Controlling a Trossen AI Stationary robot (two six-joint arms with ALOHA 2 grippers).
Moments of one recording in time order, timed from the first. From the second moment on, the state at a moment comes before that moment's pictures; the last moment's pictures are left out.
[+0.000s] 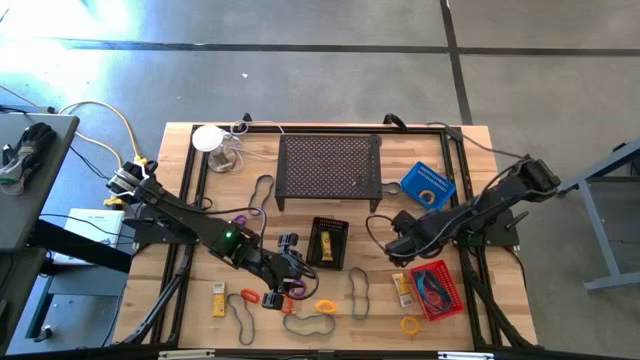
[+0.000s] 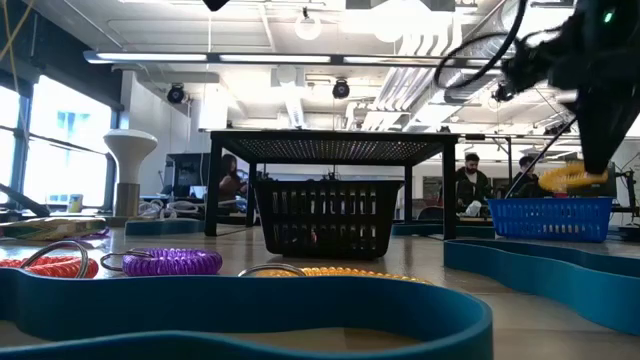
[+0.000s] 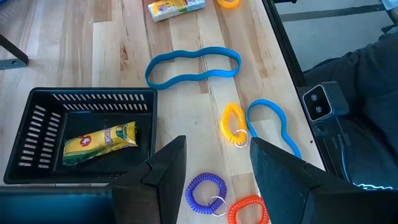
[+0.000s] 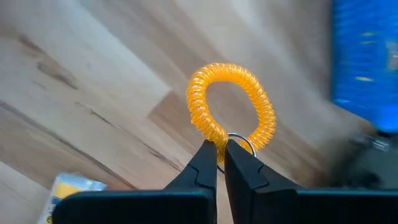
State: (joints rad) left arm -0.50 1.54 1.29 -0.50 -0.19 -0.29; right arm 0.43 1.47 0.99 -1.22 0.23 1.26
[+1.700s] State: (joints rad) left arm -0.59 1.54 1.29 -0.56 -0.19 -0.30; right arm -0.36 1.17 0.74 -1.17 0.31 1.05
